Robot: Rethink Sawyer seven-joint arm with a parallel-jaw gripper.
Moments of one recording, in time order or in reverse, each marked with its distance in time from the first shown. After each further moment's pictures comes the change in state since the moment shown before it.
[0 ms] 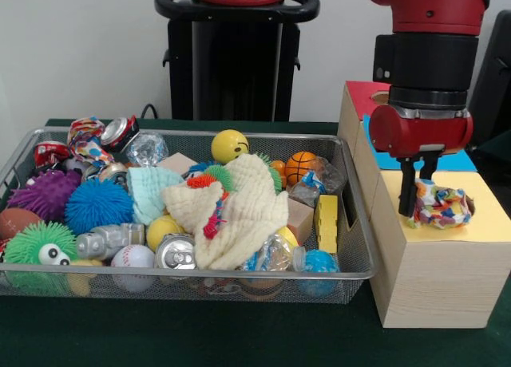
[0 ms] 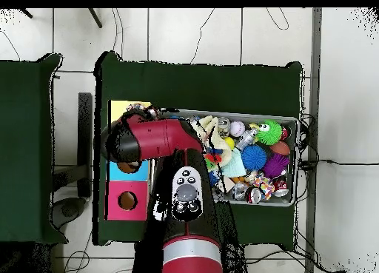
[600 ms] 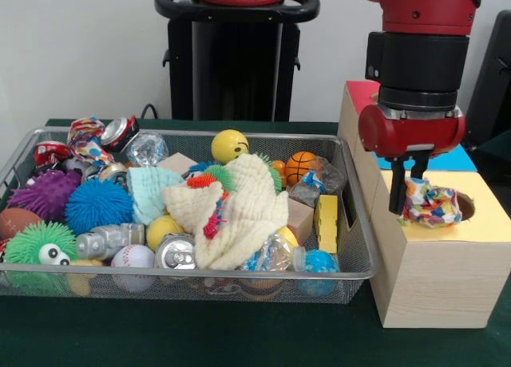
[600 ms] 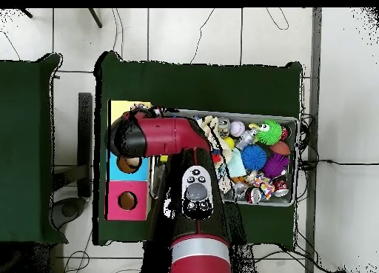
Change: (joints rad) arm -0.030 0.000 0.013 0.004 0.068 0.051 0.000
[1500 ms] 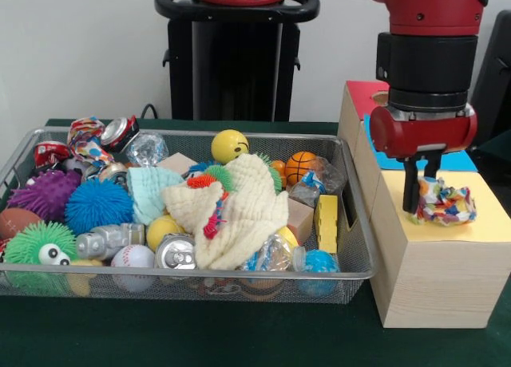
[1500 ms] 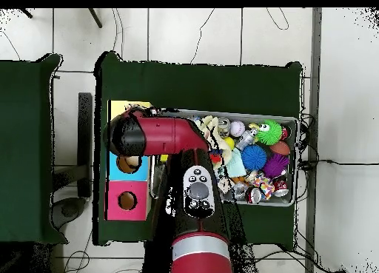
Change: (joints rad) arm 0.003 0.000 0.016 0.015 0.057 0.001 0.000
